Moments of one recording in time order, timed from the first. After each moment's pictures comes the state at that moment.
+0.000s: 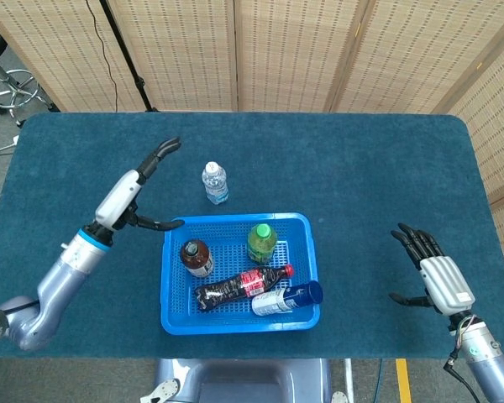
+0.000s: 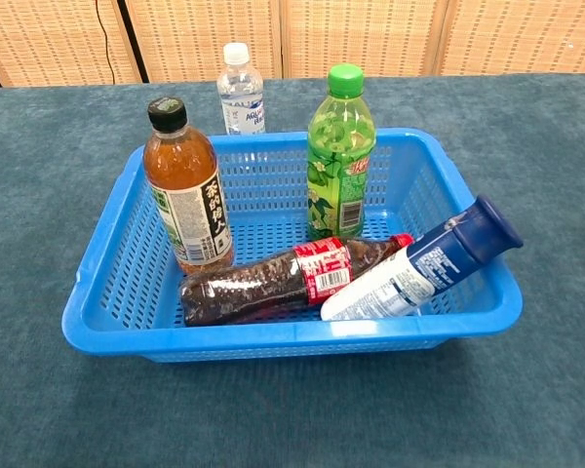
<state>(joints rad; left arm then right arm) -0.74 -1.20 -0.26 -1.64 1.43 1.11 -0.76 0.27 -1.10 0.02 -1.60 -1.59 1.32 0.33</state>
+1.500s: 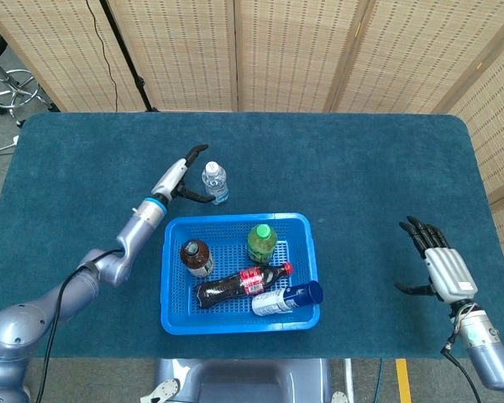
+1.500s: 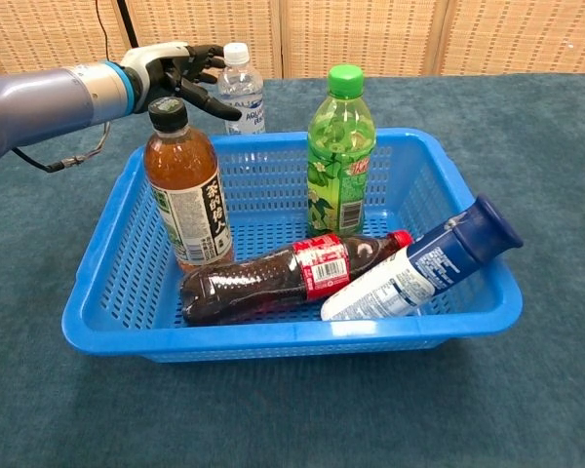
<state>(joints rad) -1.05 -1.81 -0.29 -0.66 1.29 0.58 -1.01 0.30 -1.12 0.06 -1.56 -1.47 1.23 0.30</state>
